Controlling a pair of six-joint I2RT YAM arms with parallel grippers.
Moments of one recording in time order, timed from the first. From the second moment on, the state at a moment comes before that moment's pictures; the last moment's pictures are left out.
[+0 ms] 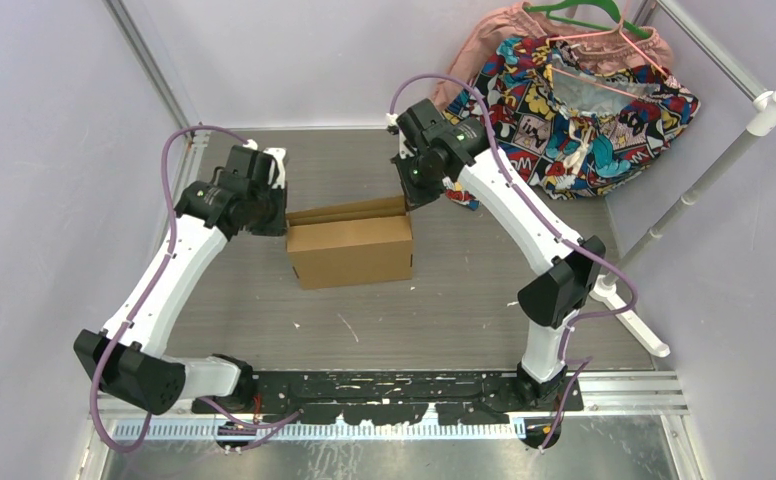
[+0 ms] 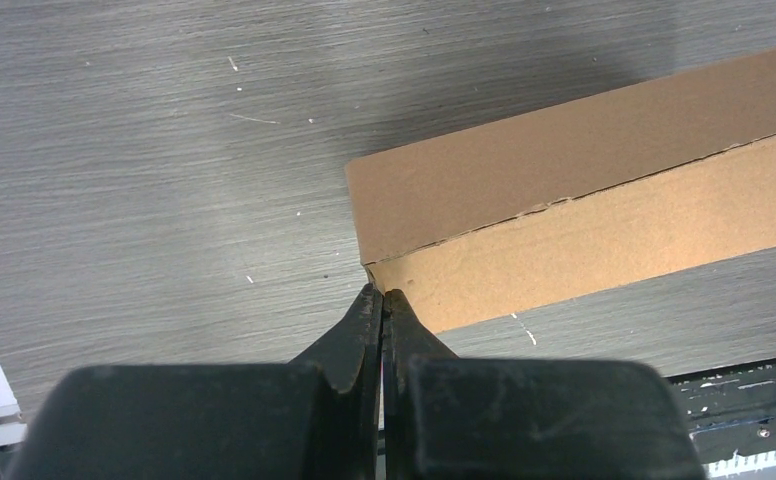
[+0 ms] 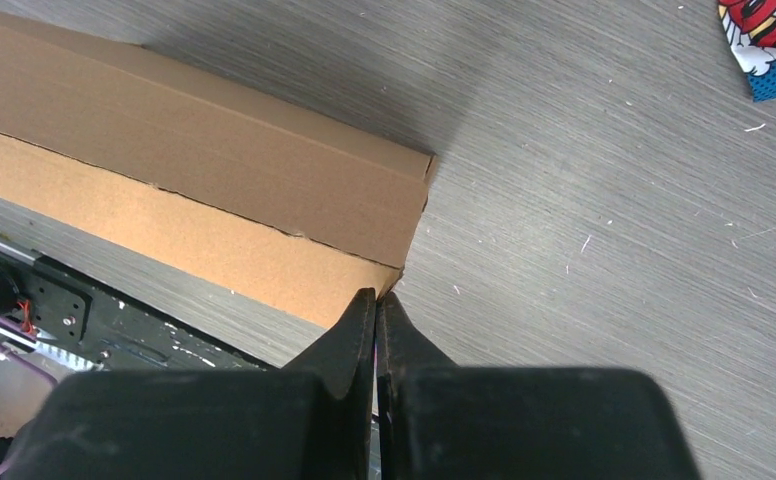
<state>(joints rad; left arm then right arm) -0.36 1.29 1.39 -1.03 -0.04 -0.24 0.64 1.84 2.05 -1.24 -0.04 0.25</state>
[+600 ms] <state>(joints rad) -0.37 1.30 1.40 -1.03 -0.06 -0.24 0.63 1.86 2.09 -1.31 -0.08 0.25</state>
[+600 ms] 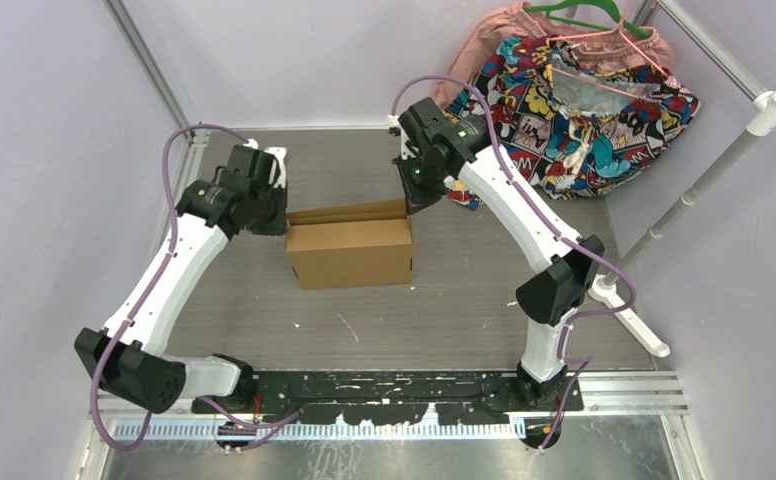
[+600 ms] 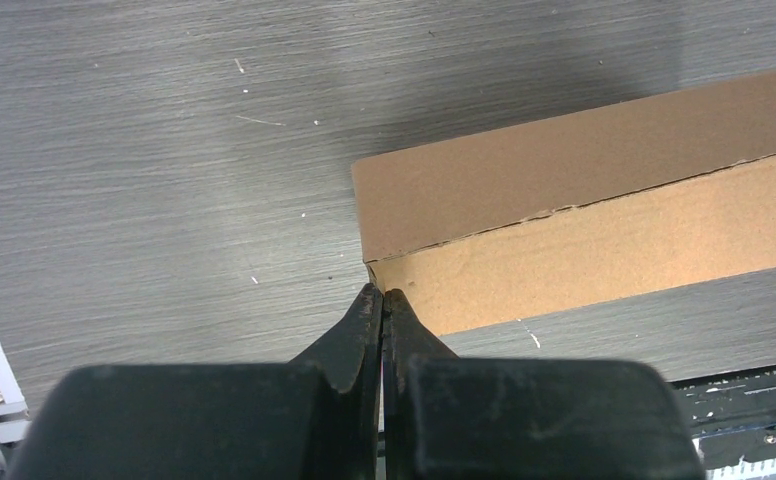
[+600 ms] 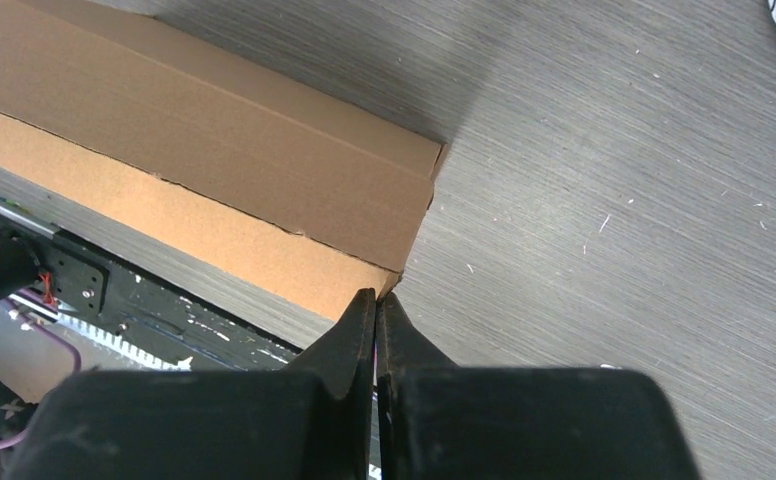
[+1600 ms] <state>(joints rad) -0.38 1.30 1.40 -1.03 -0.07 -0.24 0.58 1.89 2.13 -1.38 -0.21 0.24</state>
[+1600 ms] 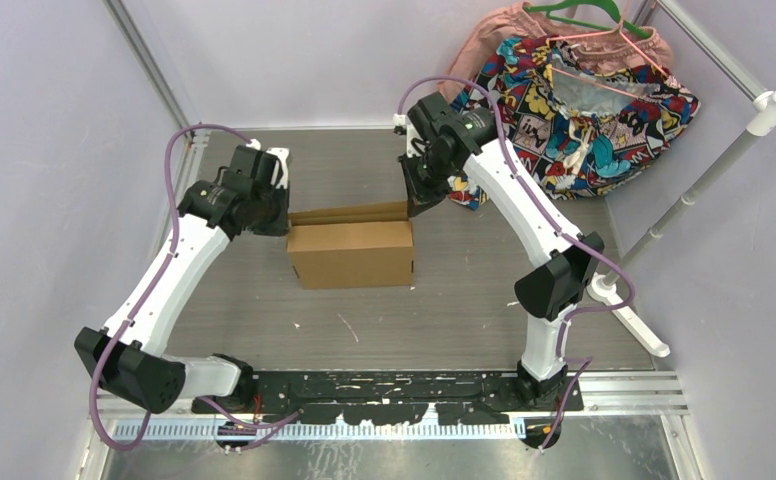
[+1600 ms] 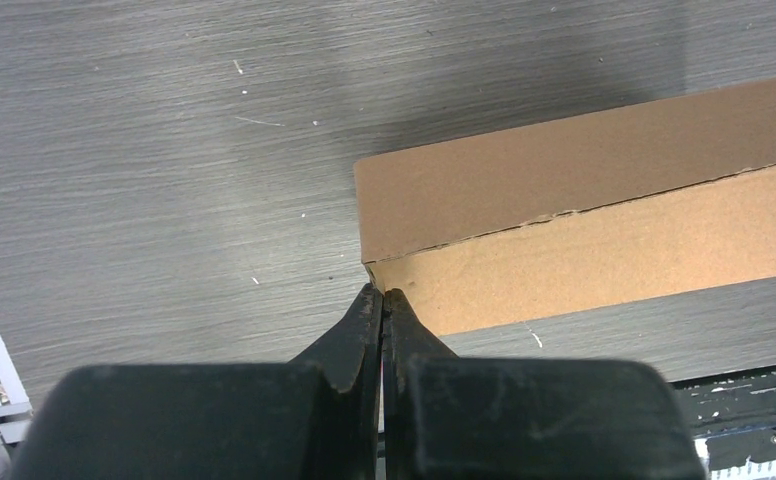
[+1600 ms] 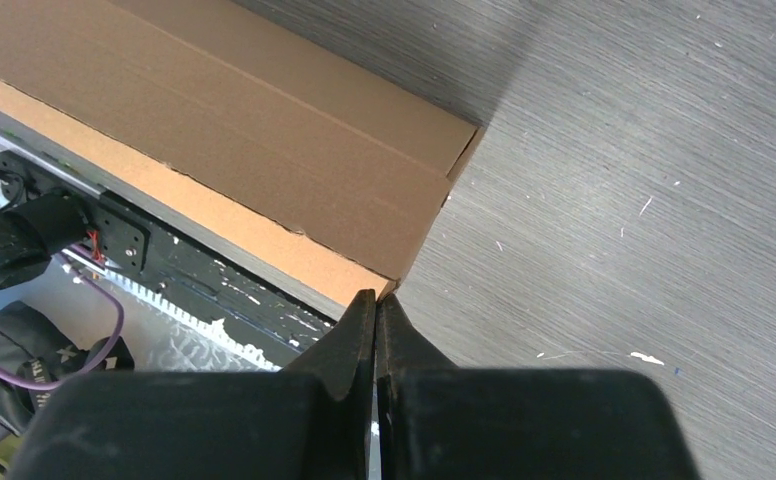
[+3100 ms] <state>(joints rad) -0.40 1.27 1.36 -1.00 -0.09 -0.26 0.57 1.87 2.05 -1.37 -0.25 0.23</state>
